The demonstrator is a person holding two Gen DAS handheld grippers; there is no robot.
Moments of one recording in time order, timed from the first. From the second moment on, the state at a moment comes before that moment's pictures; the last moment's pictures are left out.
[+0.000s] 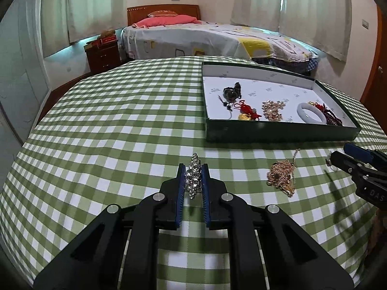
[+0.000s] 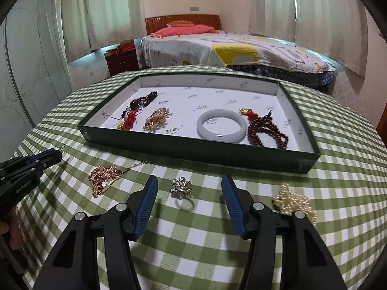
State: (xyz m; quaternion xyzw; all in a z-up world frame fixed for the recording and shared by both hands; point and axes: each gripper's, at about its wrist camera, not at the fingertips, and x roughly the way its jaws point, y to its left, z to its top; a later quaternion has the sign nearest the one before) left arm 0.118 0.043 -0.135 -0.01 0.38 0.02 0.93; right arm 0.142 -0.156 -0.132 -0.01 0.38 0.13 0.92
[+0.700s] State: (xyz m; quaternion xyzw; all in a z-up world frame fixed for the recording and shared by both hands) left arm 0.117 0.039 -0.139 -0.01 0.38 0.02 0.93; right arm 0.141 -0.157 -0.138 -0.01 0.40 0.15 0.90
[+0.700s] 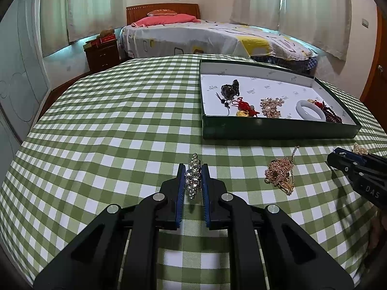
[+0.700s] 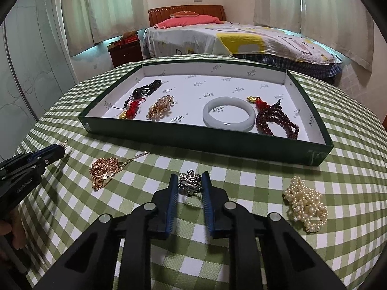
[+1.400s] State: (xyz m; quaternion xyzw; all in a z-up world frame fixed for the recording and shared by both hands) left arm 0.117 0.015 -0.099 -0.01 0.34 -0.01 0.94; right arm 0.131 -0.172 -0.100 0.00 0.35 0.14 0.93
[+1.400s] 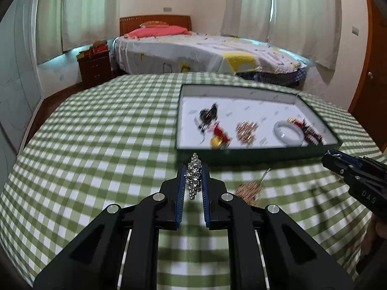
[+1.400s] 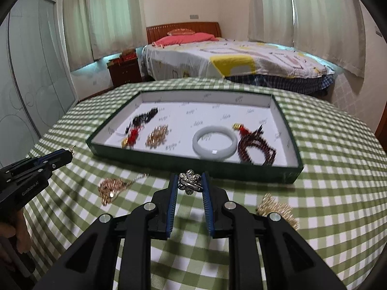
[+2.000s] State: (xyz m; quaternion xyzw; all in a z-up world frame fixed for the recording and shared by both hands) left arm 0.195 -0.039 -0.050 -0.03 0.28 -0.07 0.96; right arm 0.188 -0.188 -0.043 0.00 0.26 0.12 0.96
